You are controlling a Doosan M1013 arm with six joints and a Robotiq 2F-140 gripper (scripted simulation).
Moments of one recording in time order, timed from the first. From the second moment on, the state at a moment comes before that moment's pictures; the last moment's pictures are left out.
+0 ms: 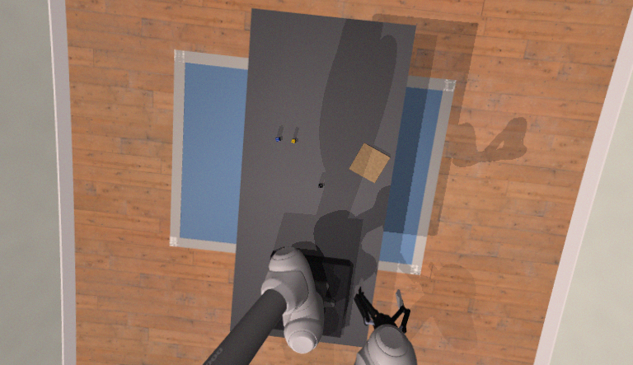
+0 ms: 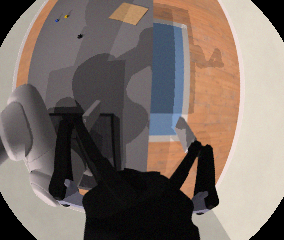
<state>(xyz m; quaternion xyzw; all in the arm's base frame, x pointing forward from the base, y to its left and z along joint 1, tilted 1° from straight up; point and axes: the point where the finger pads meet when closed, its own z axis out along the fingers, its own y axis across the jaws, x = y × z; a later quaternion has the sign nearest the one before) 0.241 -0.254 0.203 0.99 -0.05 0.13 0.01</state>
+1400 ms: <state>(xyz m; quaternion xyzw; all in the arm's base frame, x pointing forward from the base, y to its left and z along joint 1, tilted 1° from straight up) 0.375 -0.198 0.181 1.00 -0.01 0.08 -0.03</state>
